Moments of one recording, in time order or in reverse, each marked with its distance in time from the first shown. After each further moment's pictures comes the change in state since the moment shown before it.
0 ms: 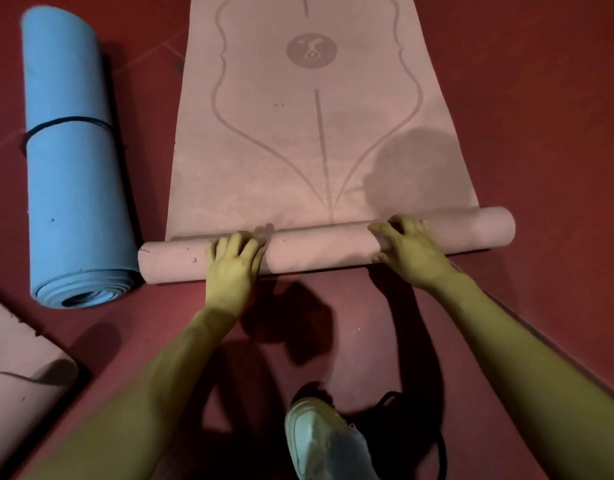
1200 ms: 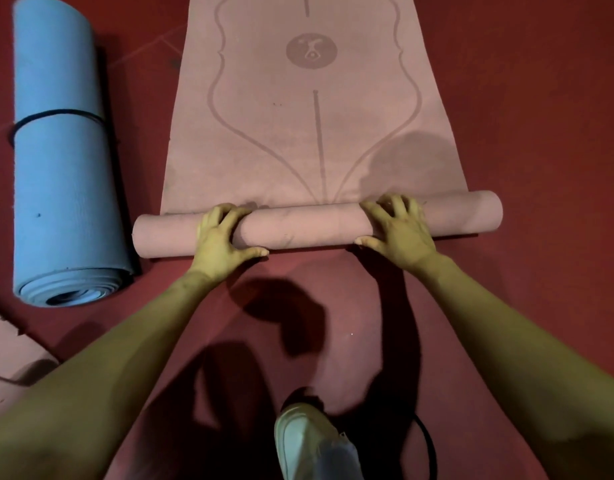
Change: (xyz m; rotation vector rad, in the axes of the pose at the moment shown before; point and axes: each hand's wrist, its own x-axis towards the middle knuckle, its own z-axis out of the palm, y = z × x) left_hand 0.045 -0.029 0.001 -0.380 -0.170 -0.084; right_hand 0.031 0.001 -0.005 -0.027 0.118 -0.026
